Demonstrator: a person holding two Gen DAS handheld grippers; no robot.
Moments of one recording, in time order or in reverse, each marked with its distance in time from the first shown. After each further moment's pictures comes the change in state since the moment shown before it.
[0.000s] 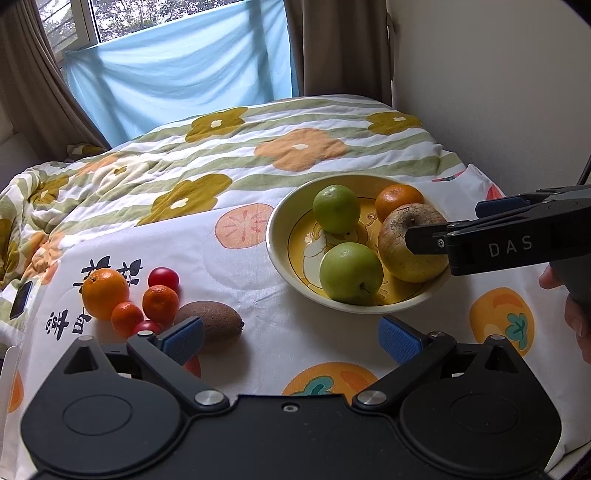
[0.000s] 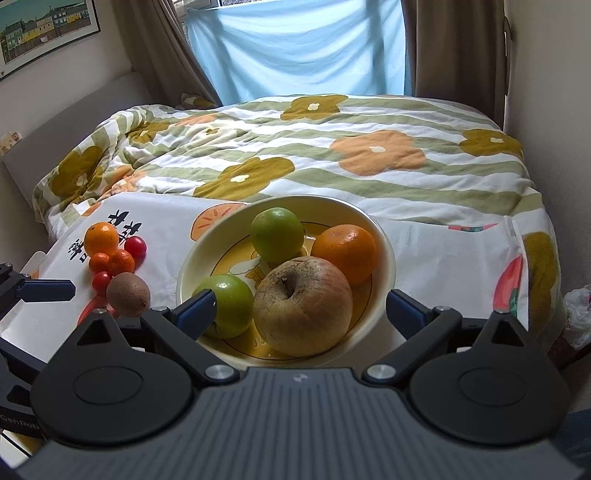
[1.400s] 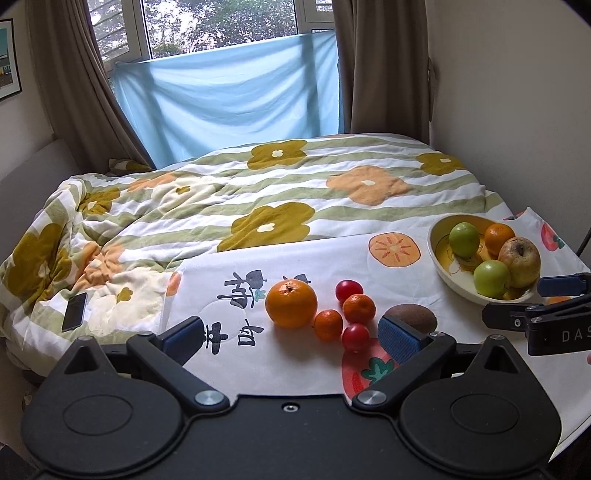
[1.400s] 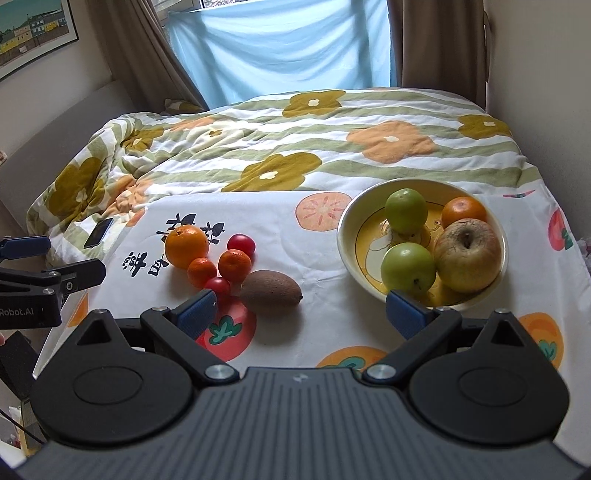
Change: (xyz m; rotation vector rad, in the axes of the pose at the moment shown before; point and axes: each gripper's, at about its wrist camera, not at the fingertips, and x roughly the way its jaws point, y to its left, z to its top) left arm -0.055 0.211 -0.023 -0.022 -0.106 0.010; right arm -0.013 0.189 -0.008 0.126 0.014 -0.112
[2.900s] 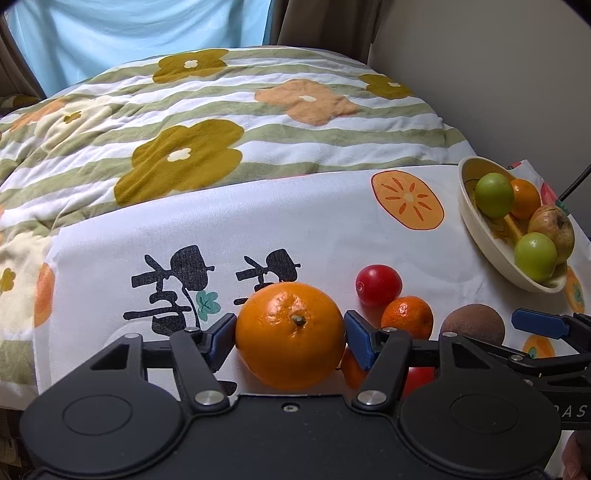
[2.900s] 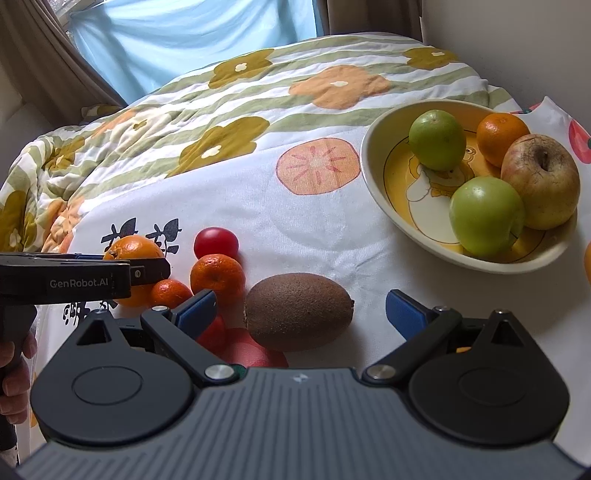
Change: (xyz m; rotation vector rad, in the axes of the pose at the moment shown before) left arm 0.190 0.045 0.030 0.044 0.287 -0.343; right arm 0.124 0.042 0.001 0.237 0.097 -0.182
